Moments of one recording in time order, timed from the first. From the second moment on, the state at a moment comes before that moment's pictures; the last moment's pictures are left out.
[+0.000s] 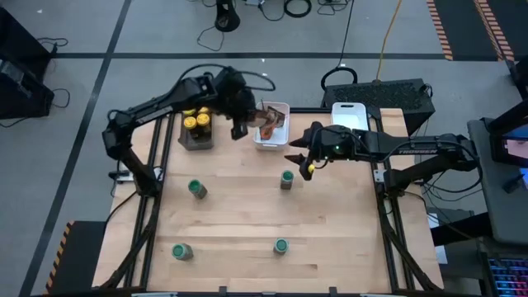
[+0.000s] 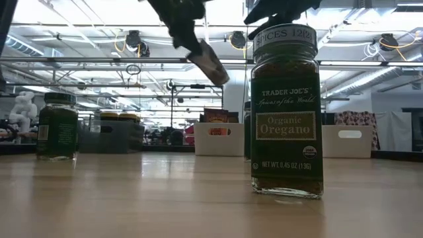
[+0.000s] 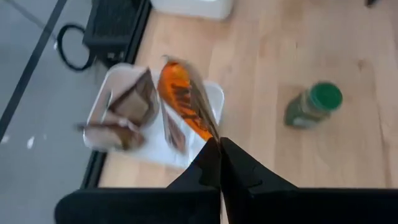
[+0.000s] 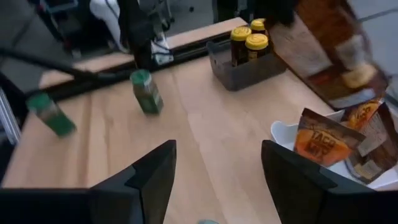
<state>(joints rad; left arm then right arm) 0.47 1.66 1.74 -0.95 0.20 0.28 -0.07 1.23 1.06 -0.29 0.14 0.28</state>
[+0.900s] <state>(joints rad) 0.49 1.94 1.74 -0.80 0.18 0.44 -0.22 1.23 1.06 -0.40 0.26 0.37</state>
